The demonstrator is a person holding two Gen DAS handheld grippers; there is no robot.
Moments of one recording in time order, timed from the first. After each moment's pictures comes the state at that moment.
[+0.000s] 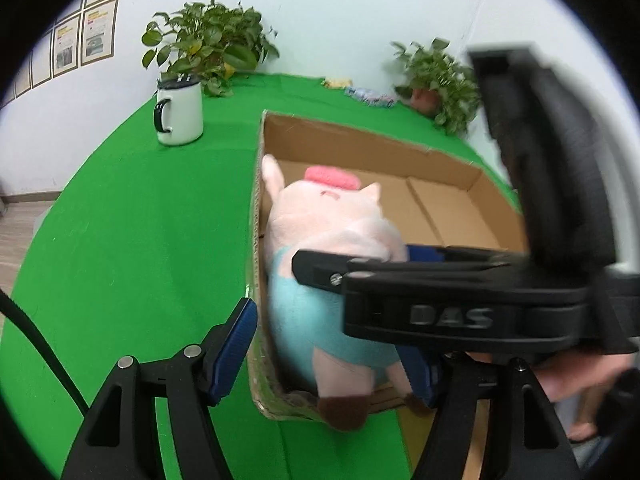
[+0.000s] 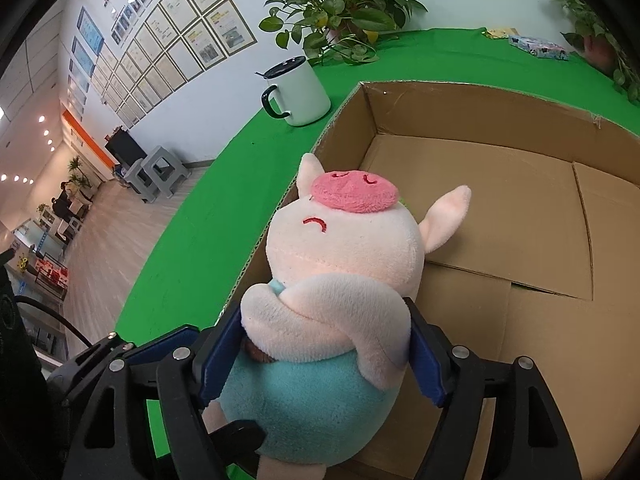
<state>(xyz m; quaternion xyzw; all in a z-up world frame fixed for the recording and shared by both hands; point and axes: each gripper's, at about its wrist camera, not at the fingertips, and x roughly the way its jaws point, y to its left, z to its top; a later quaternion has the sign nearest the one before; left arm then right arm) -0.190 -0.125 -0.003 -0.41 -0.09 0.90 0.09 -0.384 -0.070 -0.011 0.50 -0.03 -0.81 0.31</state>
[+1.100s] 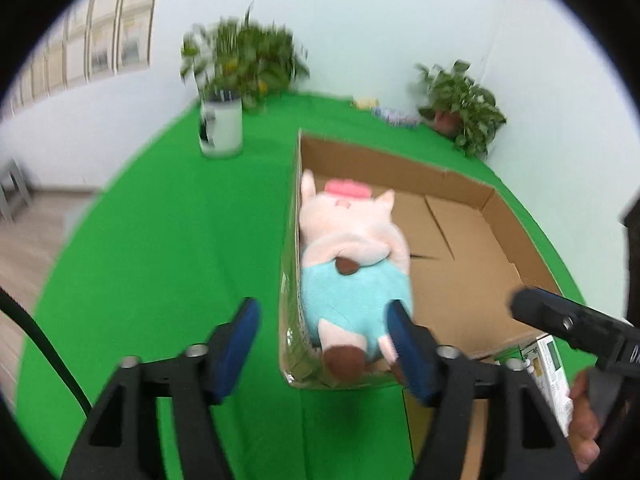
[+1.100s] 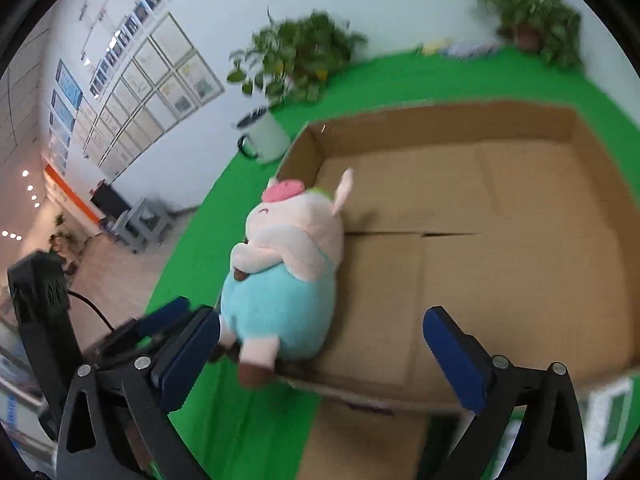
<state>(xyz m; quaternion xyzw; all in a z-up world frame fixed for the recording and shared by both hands) -0.133 -0.130 0.037 -0.36 -0.09 0.93 0.03 -0.272 0.034 0.043 0.42 -0.08 -0.88 0.21</state>
